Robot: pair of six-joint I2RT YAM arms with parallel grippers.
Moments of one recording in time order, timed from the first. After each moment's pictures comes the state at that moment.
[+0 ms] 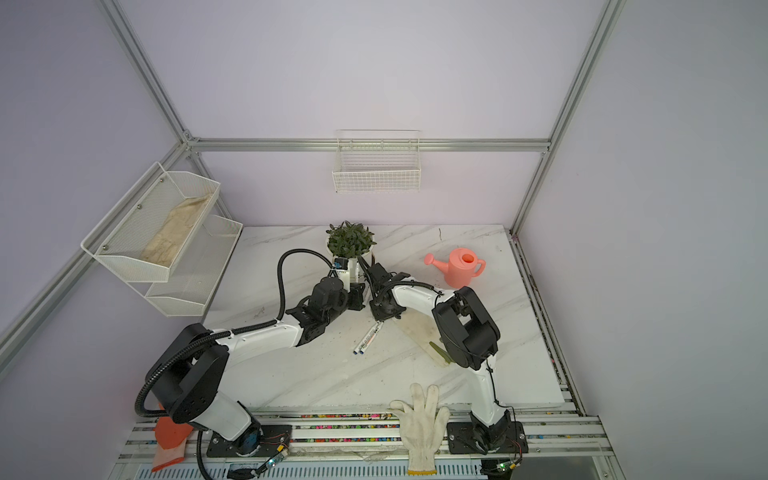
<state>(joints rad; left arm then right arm) -0.66 1.59 0.88 0.27 -0.18 -0.43 0.67 2.03 1.44 -0.66 0.05 0.28</state>
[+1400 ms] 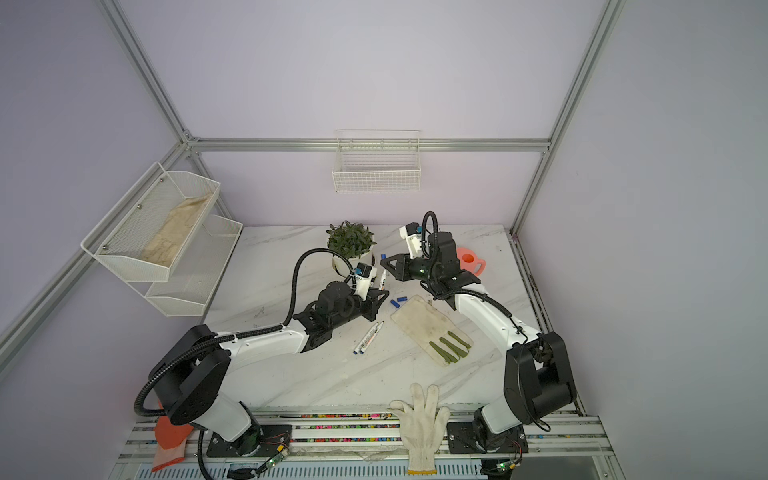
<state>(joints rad) -0.76 1.59 0.89 0.41 0.06 -0.29 0.39 1.50 1.14 -0.01 -0.66 0.45</state>
